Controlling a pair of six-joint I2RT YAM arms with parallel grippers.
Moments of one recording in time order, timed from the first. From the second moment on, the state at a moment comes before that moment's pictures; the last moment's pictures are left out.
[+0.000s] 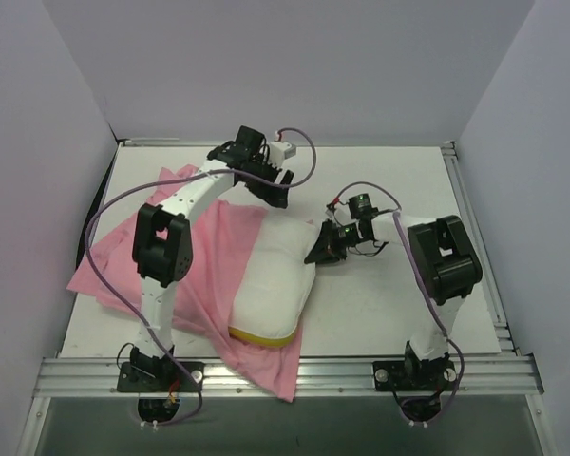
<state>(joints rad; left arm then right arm) -0.45 2.24 2.03 -0.71 0.49 0.18 0.29 1.92 1.05 -0.26 -0.86 0.50</state>
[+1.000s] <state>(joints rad) -0.42 2.27 2.12 -0.86 0.43 0.17 0.36 1.77 1.04 -0.46 -0.88 0.33</state>
